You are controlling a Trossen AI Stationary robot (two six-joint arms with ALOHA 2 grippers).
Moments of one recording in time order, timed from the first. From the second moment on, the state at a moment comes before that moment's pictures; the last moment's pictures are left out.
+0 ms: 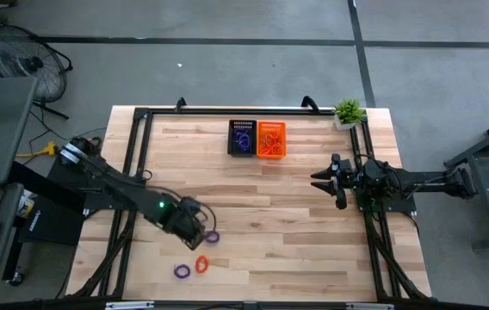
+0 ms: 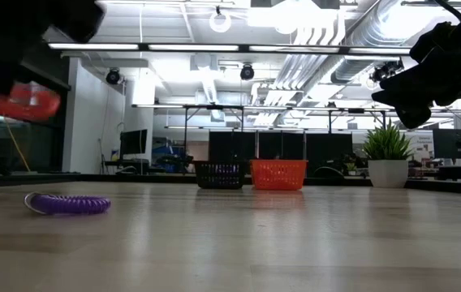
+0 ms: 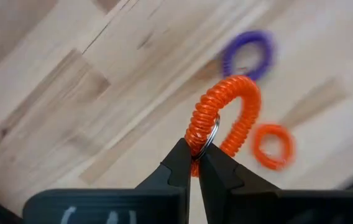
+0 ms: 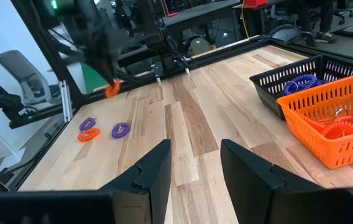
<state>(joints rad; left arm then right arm) -0.54 1.51 1.14 -1.03 -0.04 -1.39 -0.03 0.16 0.01 0.03 0.02 0.31</state>
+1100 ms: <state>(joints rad) 0.18 1.79 1.68 -1.05 -0.14 -0.32 -0.03 0.16 0.01 0.03 0.01 0.31</state>
